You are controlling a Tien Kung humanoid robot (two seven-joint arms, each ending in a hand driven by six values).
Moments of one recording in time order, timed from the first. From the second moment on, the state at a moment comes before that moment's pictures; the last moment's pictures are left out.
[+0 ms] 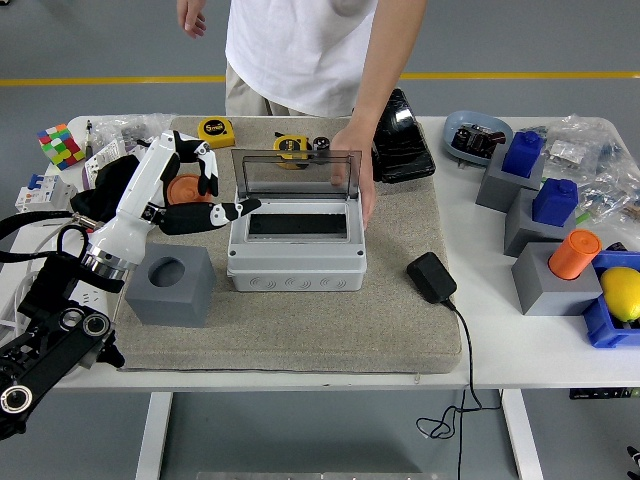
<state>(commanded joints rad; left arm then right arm) -0.36 0.36 -0.93 -1.42 1.42 0.30 -0.48 0.11 -0.24 1.08 0.24 -0.30 -0.08 -0.13</state>
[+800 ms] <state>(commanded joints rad) -0.74 0.21 -0.56 -1.18 1.87 0.21 0.27 0.10 -0.24 1.06 0.24 -0.29 -0.10 -0.12</state>
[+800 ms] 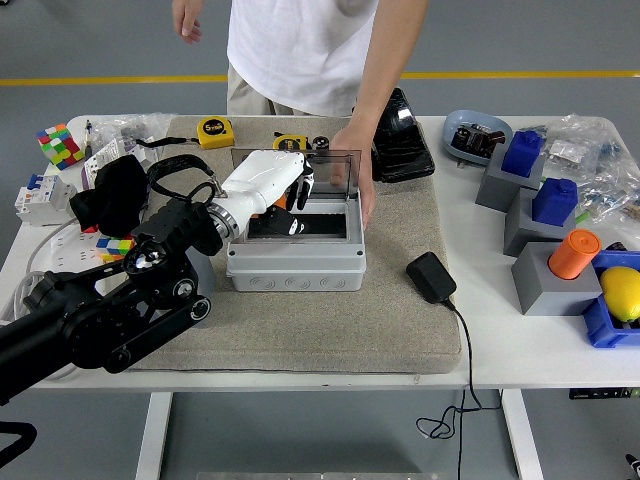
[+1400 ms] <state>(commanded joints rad) -0.74 0.15 -0.55 -1.18 1.78 0.27 0.25 0.10 -0.23 1.05 0.24 -0.29 -0.10 -0.12</state>
